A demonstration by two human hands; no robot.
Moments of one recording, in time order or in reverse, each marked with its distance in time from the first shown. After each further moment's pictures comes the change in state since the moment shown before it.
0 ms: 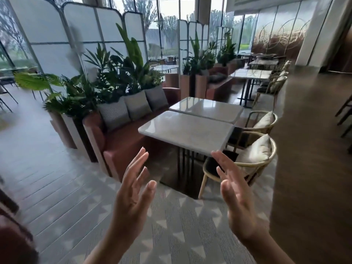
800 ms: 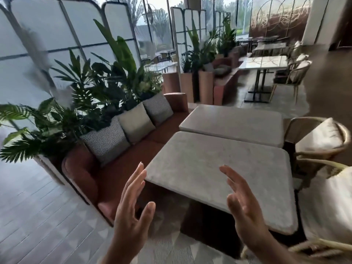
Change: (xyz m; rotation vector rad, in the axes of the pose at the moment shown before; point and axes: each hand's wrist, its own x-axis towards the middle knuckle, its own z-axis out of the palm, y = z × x) left_hand 0.486 -0.387 -0.087 0.112 -0.107 0.071; right_hand 0.511 0.304 0.166 -0.082 0.084 0.021
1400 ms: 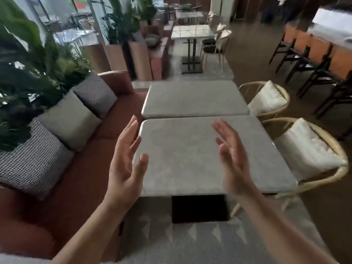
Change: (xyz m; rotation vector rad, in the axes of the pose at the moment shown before) left_hand 0.246 -0.250 -0.102 -0.411 -0.333 0.098; right_hand 0.192 0.043 0.218 -0.163 0.412 0.025
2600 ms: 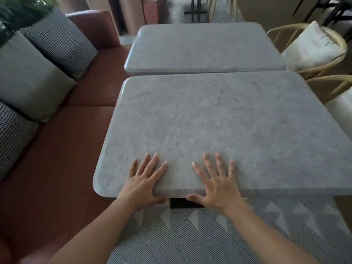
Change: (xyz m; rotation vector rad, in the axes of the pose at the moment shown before) left_hand -0.126 -0.416 0.032 1.107 -1.044 -0.381; right_hand -0.062 0.415 0.030 -1.258 -0.817 0.278
